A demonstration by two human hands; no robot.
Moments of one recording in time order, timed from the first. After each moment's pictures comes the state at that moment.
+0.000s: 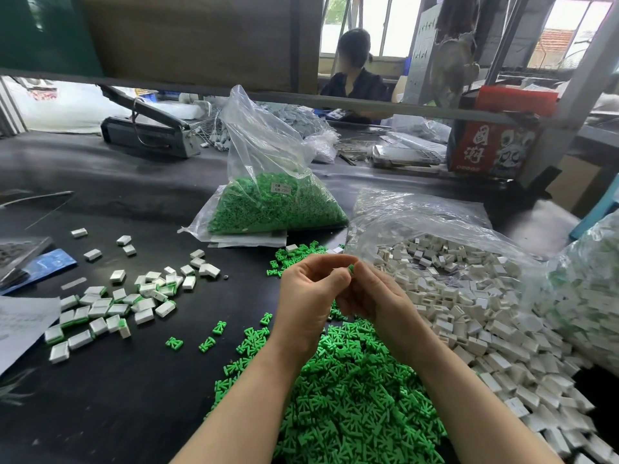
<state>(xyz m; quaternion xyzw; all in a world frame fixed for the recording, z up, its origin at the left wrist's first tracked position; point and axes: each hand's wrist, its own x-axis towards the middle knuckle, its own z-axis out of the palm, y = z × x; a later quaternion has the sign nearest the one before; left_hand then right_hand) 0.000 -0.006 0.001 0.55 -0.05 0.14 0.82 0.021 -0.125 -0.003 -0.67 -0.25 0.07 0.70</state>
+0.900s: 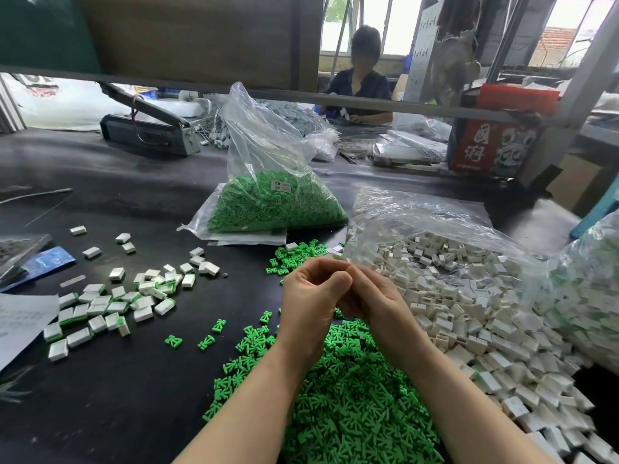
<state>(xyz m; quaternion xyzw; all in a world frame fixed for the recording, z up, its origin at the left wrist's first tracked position) -0.001 -0.013 -0.008 0.54 -0.04 0.15 0.83 0.018 -0.121 -0.007 -0.64 -0.26 0.07 0.72</state>
